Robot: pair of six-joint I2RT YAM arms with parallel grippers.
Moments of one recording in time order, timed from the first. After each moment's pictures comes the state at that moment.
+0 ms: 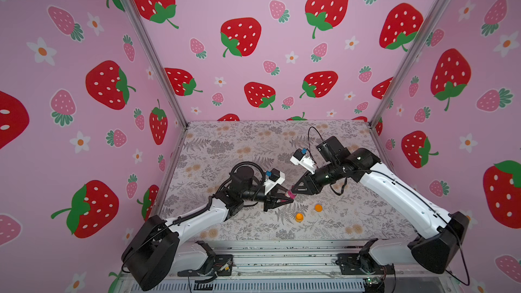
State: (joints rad) left arm -0.66 1.26 0.61 0.41 0.95 -0.03; right arm 0.70 1.38 1.40 -1.15 -0.65 -0.03
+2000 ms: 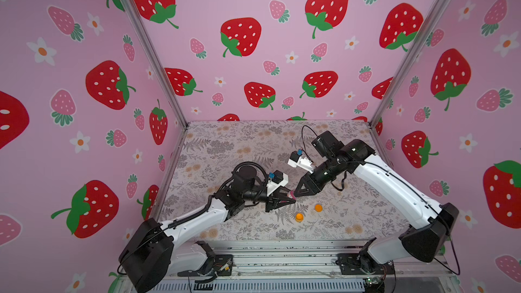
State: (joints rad) left arm -0.71 1.23 0.65 0.30 0.89 0.08; right arm 0.71 1.50 1.57 -1.32 -0.65 -0.04
